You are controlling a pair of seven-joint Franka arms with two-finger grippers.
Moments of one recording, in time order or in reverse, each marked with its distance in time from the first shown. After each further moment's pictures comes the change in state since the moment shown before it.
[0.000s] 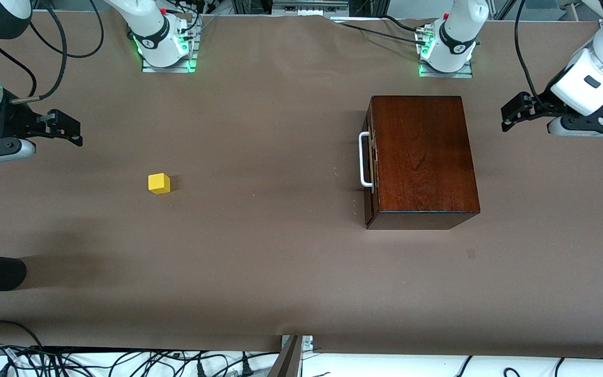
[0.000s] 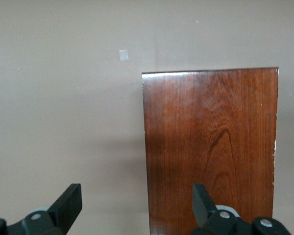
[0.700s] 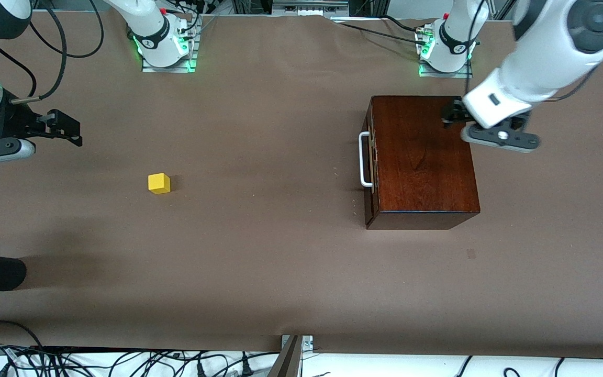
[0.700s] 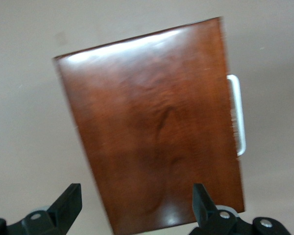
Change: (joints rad) left arm -0.106 0.095 -0.110 -0.009 -0.021 0.019 -0.025; right arm 0.000 0.000 -0.001 0.000 0.000 0.000 0.000
